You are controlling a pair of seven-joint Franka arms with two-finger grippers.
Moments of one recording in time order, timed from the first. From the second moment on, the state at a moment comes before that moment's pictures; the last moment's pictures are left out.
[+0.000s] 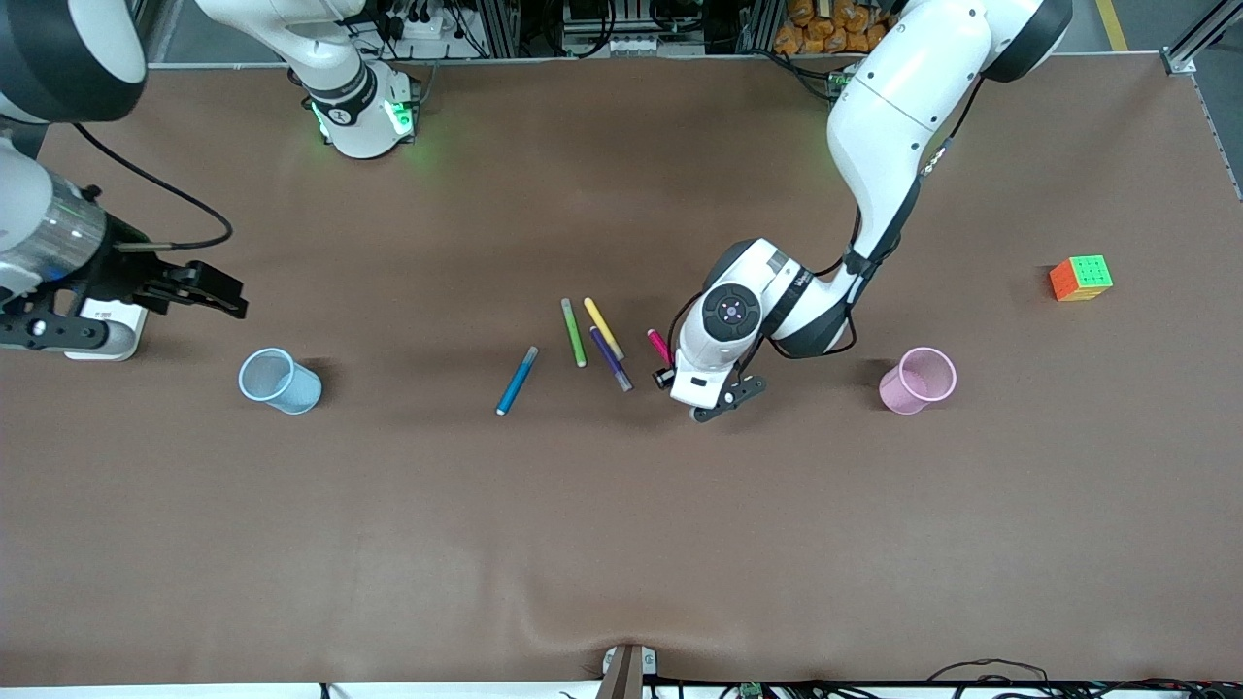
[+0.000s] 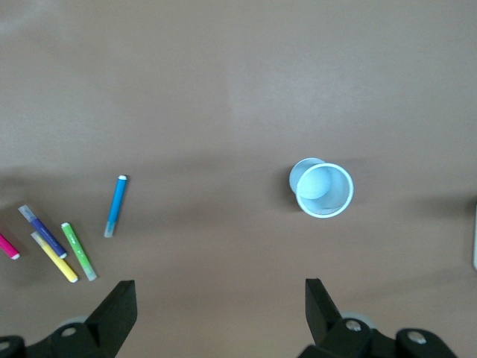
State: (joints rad) left arm -0.42 0.77 -0.27 -1.64 0.10 2.36 -1.18; right arm 0.09 0.14 0.02 -1.50 0.06 1.59 0.21
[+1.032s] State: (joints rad) left arm -0.42 0.77 -0.25 -1.63 0.10 2.36 -1.18; right arm 0.23 0.34 0.02 -1.50 0.18 1.77 0.58
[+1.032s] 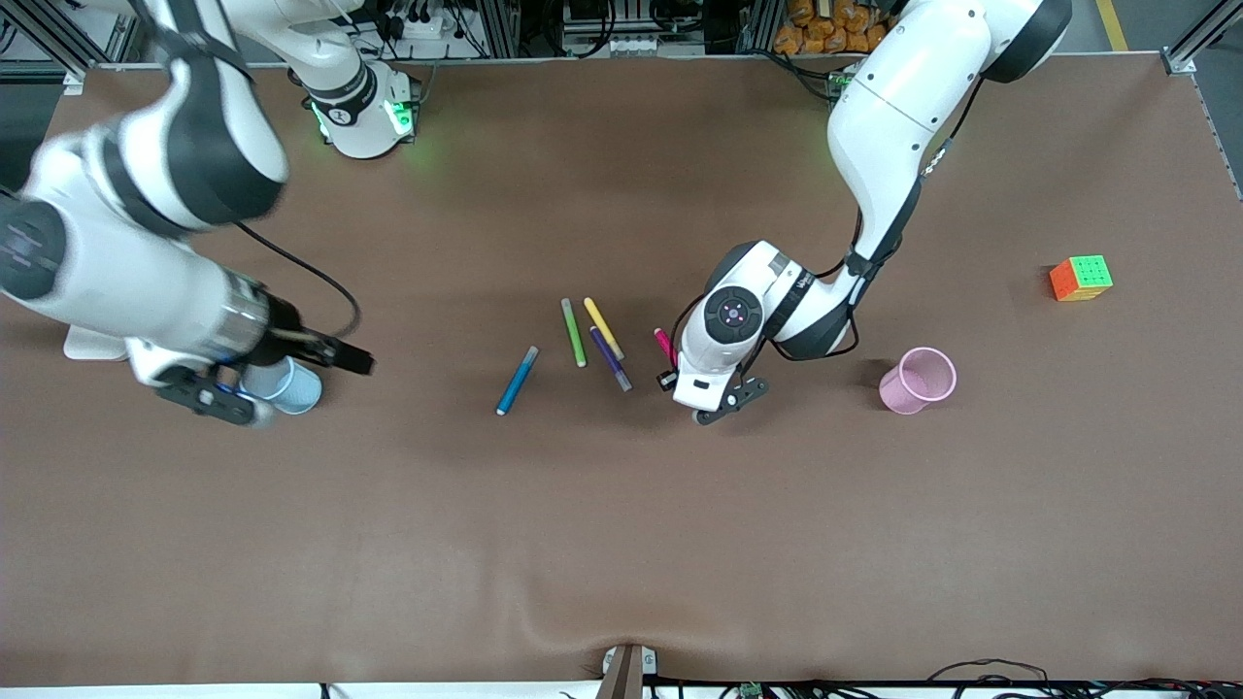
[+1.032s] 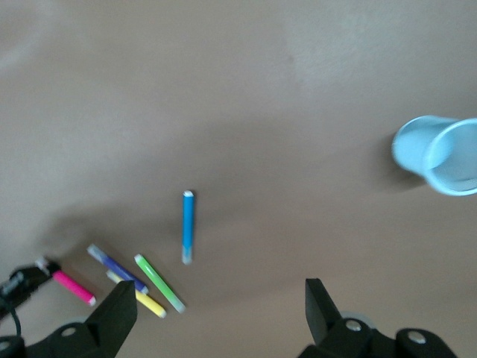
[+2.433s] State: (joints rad) left arm -0.27 0.50 -0.23 -1.61 0.23 2.06 -1.18; right arm 0.50 0.67 0.02 -1.59 0.18 2.12 0.97
